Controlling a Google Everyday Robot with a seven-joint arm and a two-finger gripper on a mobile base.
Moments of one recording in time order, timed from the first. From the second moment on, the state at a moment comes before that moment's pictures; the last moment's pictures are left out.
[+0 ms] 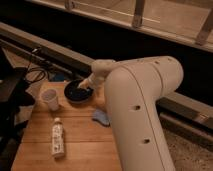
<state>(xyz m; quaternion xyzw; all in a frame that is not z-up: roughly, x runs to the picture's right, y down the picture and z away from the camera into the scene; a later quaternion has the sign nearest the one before) -0.096 0.017 0.911 -0.31 0.09 0.80 0.51</state>
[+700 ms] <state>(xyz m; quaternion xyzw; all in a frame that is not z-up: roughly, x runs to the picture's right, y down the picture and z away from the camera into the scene) -0.117 0.033 0.937 -0.35 0.08 0.79 0.49</state>
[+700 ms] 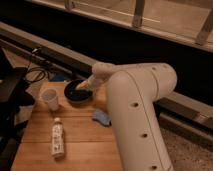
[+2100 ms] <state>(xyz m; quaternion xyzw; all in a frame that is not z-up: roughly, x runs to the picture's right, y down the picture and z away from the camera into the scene) -0.123 0.037 0.938 -0.38 0.09 0.78 0.49</state>
